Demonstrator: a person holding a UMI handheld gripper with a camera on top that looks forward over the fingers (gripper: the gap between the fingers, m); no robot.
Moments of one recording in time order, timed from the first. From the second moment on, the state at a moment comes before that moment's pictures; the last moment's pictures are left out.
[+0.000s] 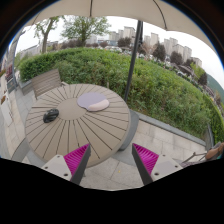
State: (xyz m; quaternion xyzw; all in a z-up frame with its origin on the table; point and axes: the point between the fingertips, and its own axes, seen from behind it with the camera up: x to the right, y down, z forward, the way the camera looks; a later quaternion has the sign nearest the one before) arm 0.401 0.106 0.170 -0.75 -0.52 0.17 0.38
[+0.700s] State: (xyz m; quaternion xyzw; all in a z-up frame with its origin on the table) arm 0.257 -0.128 0.131 -0.71 -0.57 0.23 0.34
